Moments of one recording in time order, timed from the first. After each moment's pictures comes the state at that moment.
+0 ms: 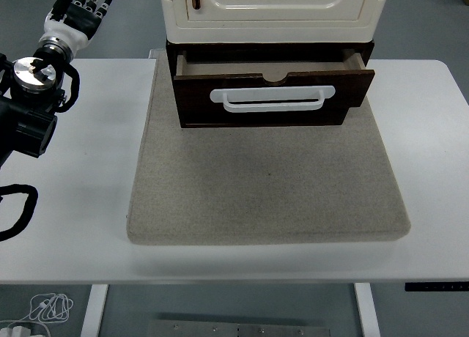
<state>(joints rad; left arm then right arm) -1.07 0.23 -0.89 -0.31 -0.46 -0.24 -0.04 -0.07 0.00 0.13 0.15 -0.16 0.23 -0.01</state>
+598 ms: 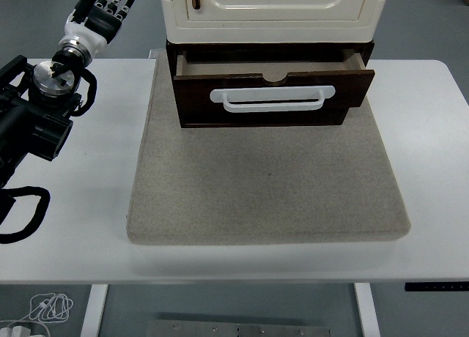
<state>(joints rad) -1.08 0.19 -0.87 -0.30 -0.43 -0.25 -0.06 -0.07 0.00 0.13 0.15 -0.16 0.23 -0.01</state>
